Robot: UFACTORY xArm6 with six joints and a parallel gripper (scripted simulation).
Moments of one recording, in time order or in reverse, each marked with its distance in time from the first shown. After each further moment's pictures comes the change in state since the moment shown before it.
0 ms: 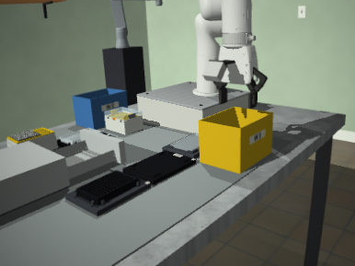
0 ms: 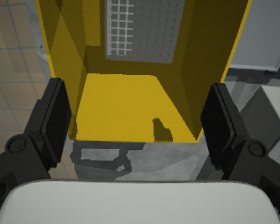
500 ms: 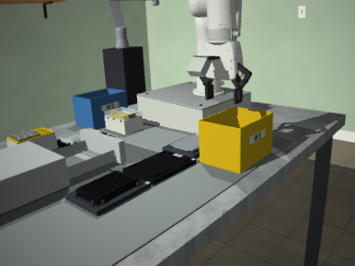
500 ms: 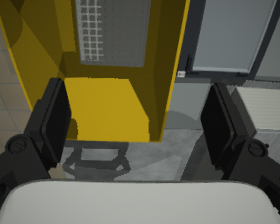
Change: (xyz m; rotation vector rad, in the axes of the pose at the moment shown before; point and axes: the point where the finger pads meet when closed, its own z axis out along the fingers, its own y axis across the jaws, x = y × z) arm 0.015 0.036 -0.011 0.000 0.001 0.002
